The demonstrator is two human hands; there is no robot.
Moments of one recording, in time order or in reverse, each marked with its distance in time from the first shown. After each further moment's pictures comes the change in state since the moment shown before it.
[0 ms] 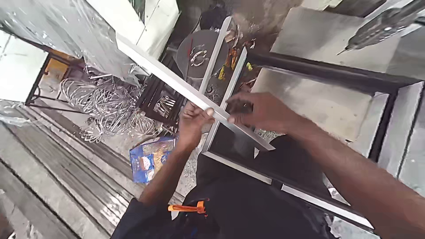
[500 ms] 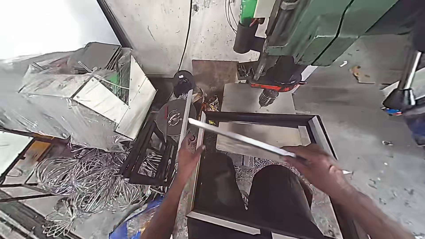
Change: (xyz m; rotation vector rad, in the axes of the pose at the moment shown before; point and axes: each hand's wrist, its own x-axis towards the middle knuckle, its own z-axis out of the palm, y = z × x) left_hand 0.101 -0.051 0.034 0.981 -0.050 0.044; right_hand -0.182 0.125 -0.070 -0.443 0.708 0.176
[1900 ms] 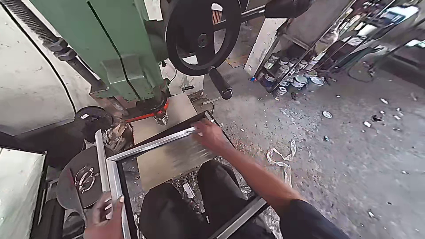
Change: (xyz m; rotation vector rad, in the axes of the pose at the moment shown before) left_hand 0.010 -0.003 0.021 0.115 0.023 0.297; right_hand 0.063 0.078 0.013 -0.071 0.107 0.428
